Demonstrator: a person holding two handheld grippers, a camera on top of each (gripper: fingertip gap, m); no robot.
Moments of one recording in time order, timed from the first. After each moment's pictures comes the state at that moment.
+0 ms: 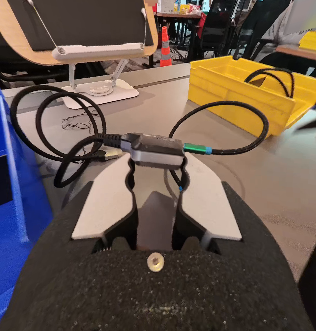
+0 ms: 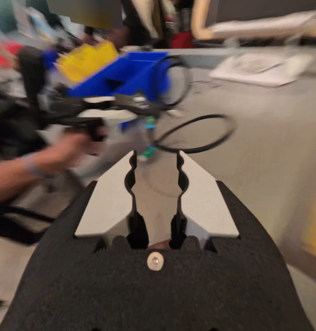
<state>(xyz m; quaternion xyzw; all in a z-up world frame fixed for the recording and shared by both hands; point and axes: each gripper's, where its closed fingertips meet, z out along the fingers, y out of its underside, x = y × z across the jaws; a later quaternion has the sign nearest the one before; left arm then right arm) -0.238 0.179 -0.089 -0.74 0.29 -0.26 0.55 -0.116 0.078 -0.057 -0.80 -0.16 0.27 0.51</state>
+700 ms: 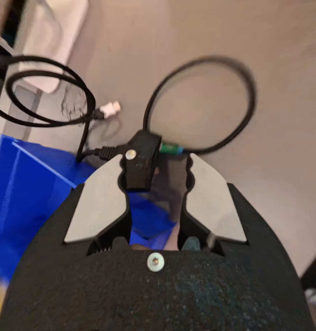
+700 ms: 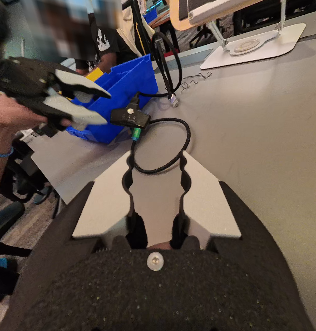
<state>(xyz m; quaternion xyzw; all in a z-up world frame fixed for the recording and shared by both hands) -0.280 0.203 -0.110 -0.73 0.60 -0.02 0.33 -0.124 0.108 -0.106 -0.79 -0.07 0.30 0.53</state>
